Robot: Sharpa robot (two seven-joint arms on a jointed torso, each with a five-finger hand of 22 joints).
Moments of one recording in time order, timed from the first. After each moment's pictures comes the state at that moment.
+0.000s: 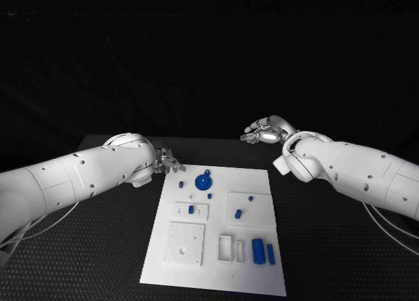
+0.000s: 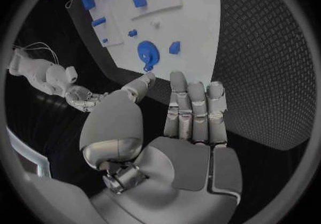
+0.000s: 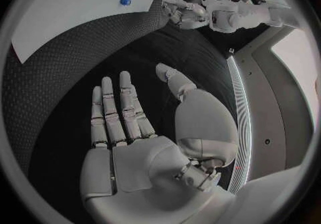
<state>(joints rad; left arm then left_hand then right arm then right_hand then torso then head) 1.34 -0.55 -0.16 1.08 -1.08 0.00 -0.44 0.89 -0.25 0.59 0.04 0.08 1.09 0.07 0.16 0.86 1.27 -0.04 0.76 0.72 1.02 -0.14 1.31 0.60 0.06 0.85 -0.11 1.04 1.27 1.26 -0.62 -0.05 1.12 -0.73 -0.38 0.04 0.97 -0.18 0.47 -0.23 0.45 0.80 0.20 0.29 0.41 0.99 0.10 0.49 0.15 0.80 0.18 0.45 0.50 0.16 0.51 0.20 0.35 1.23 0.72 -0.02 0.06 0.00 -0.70</state>
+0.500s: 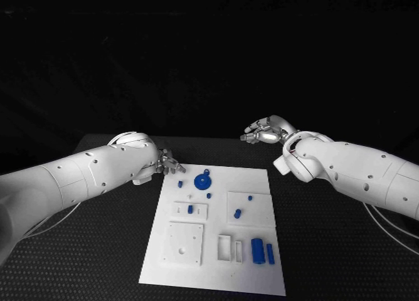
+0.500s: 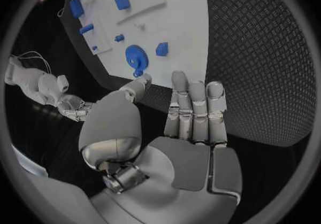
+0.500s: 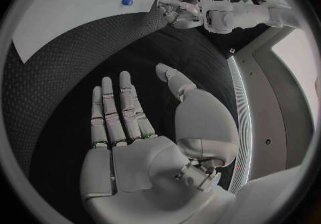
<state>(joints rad) 1.33 -0.47 -0.17 0.95 -1.14 0.09 -0.42 0.86 -0.27 0.57 0.09 0.05 1.07 0.08 0.16 0.85 1.25 -0.03 0.75 0.73 1.01 -0.12 1.31 0.60 0.06 0.83 -0.10 1.03 1.28 1.26 -0.62 -0.05 1.12 -0.73 -0.38 0.04 0.97 -0.18 0.47 -0.23 0.45 0.80 0.20 0.29 0.41 0.99 0.10 0.49 0.15 0.80 0.18 0.45 0.50 0.16 0.51 0.20 0.35 1.23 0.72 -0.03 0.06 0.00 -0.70</state>
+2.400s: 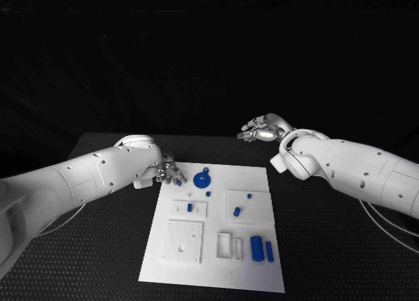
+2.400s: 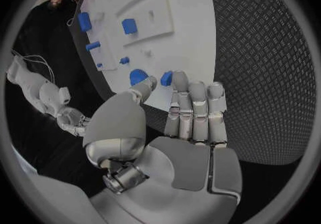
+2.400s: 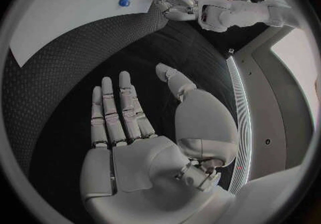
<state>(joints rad) 1.31 -0.43 -0.18 0.89 -1.10 0.25 -0.39 0.90 -0.13 0.52 0.03 0.06 1.06 0.07 0.17 0.83 1.24 -0.03 0.74 0.75 0.99 -0.12 1.32 0.61 0.06 0.82 -0.09 1.02 1.31 1.26 -0.61 -0.05 1.12 -0.73 -0.38 0.04 0.97 -0.18 0.47 -0.23 0.45 0.79 0.20 0.29 0.41 0.98 0.10 0.49 0.14 0.80 0.18 0.45 0.50 0.16 0.51 0.20 0.34 1.23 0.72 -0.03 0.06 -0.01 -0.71</state>
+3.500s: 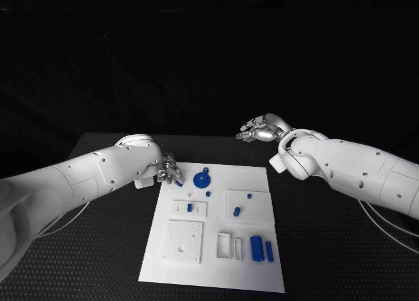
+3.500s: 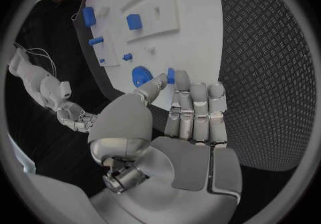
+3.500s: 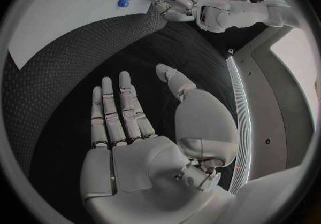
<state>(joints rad) 1.31 -0.42 -0.18 0.86 -1.05 0.25 -0.38 0.99 -0.01 0.58 -0.15 0.14 1.08 0.07 0.20 0.80 1.25 -0.03 0.71 0.74 0.99 -0.11 1.33 0.61 0.05 0.82 -0.09 1.02 1.31 1.26 -0.60 -0.05 1.12 -0.73 -0.37 0.04 0.97 -0.18 0.47 -0.23 0.45 0.79 0.20 0.29 0.41 0.98 0.10 0.49 0.14 0.80 0.18 0.45 0.49 0.16 0.51 0.20 0.34 1.24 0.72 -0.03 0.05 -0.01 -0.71</state>
